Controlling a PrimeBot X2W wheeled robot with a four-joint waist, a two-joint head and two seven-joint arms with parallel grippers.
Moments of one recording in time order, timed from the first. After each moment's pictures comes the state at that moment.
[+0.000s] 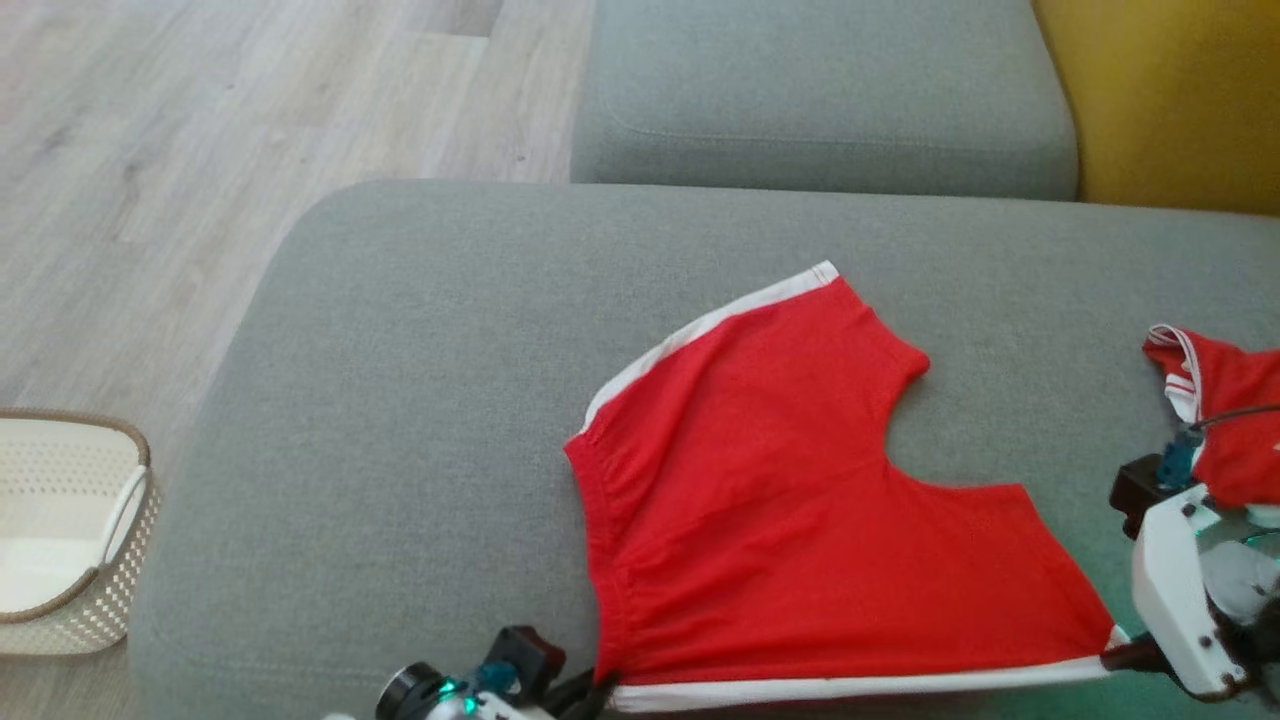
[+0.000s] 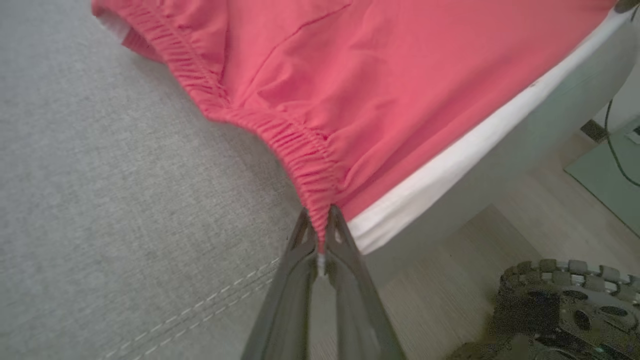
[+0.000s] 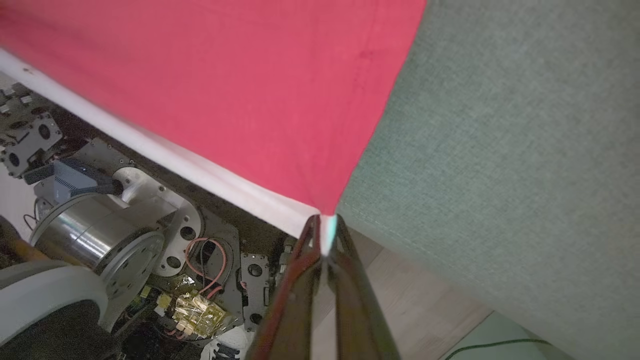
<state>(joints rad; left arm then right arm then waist) -0.20 0.16 -0.91 0.70 -0.41 -0.13 -0.16 -0.42 -0.86 0.85 0.34 1.11 0.13 0.90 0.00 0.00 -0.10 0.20</state>
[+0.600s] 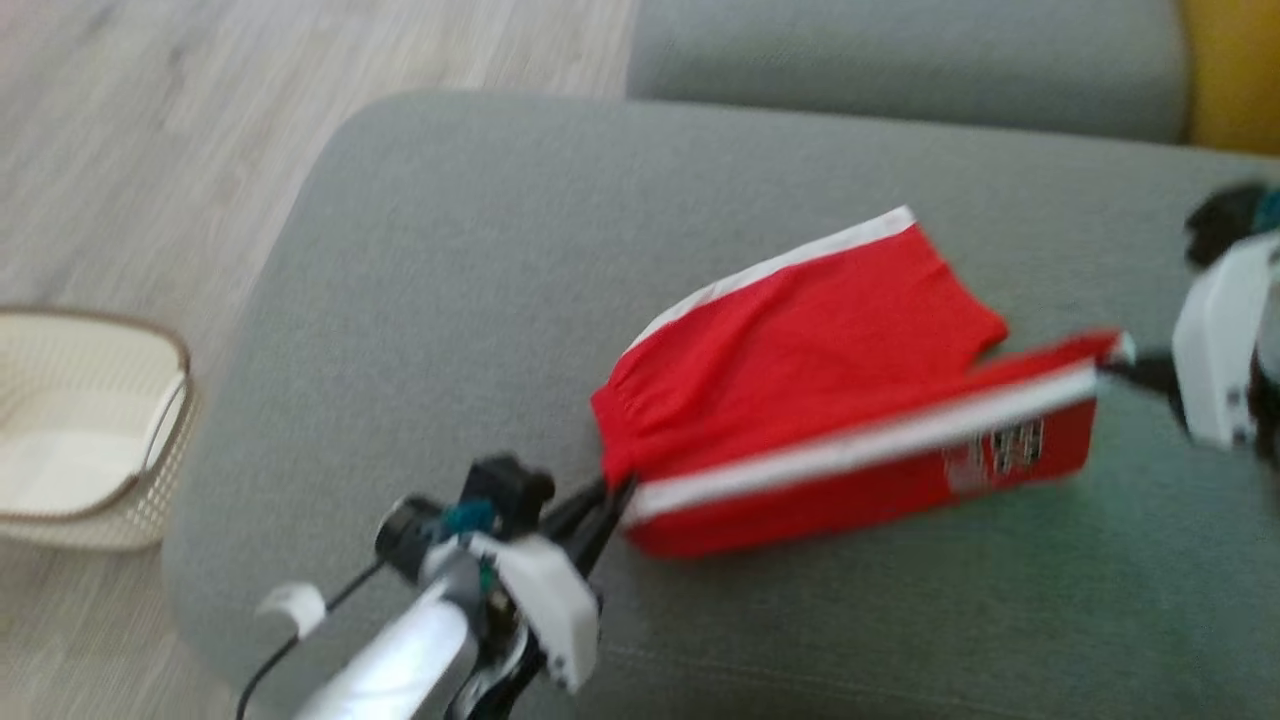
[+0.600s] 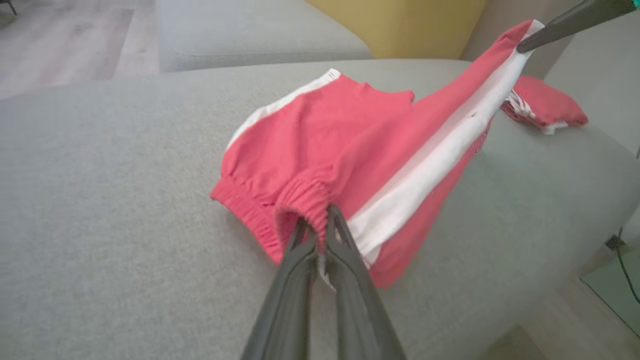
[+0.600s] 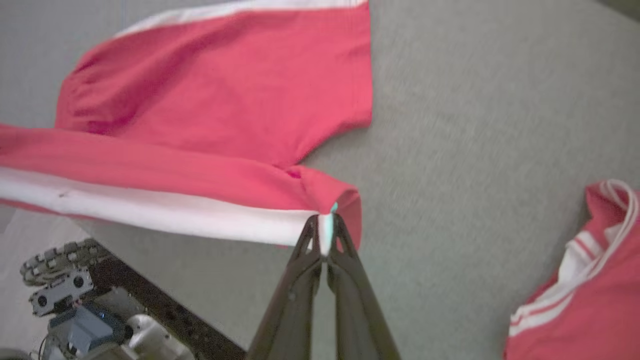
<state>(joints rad) -0.28 0.23 -0.82 0.32 -0.51 -0.05 -0.05 -0.60 -0.77 0.56 0.35 1.00 0.13 0.84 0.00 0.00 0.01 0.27</state>
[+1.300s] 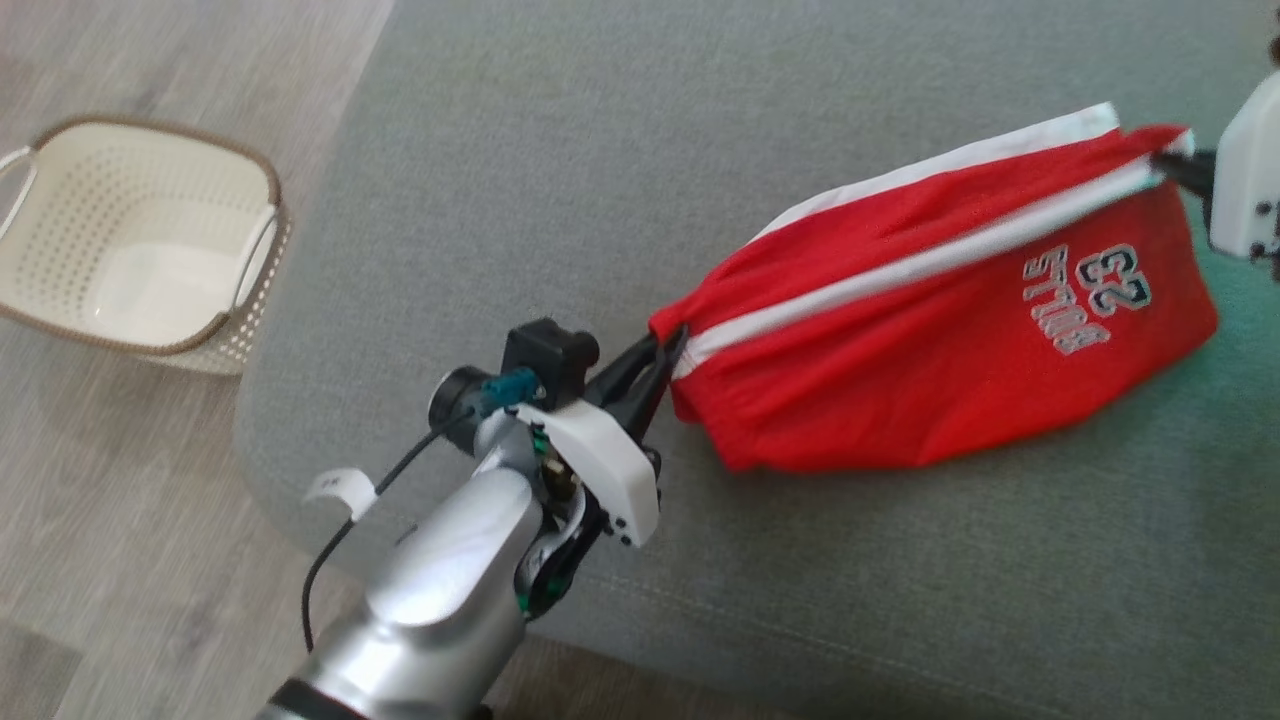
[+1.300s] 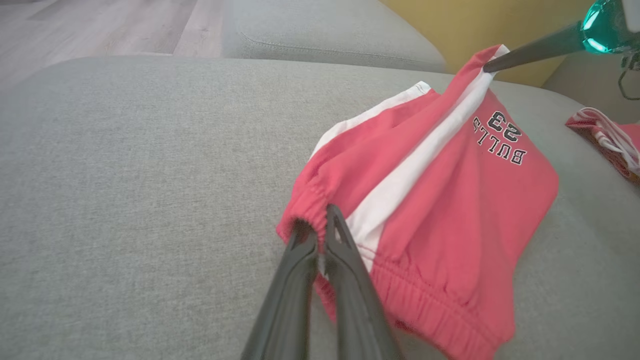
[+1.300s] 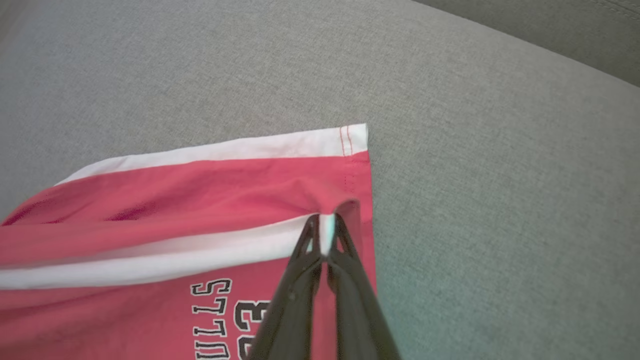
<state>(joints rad) -0.55 0.05 -0.80 0.55 -0.53 -0.04 -0.17 -0.94 -0.61 0.49 0.70 0.81 0.13 0.69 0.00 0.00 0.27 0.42</state>
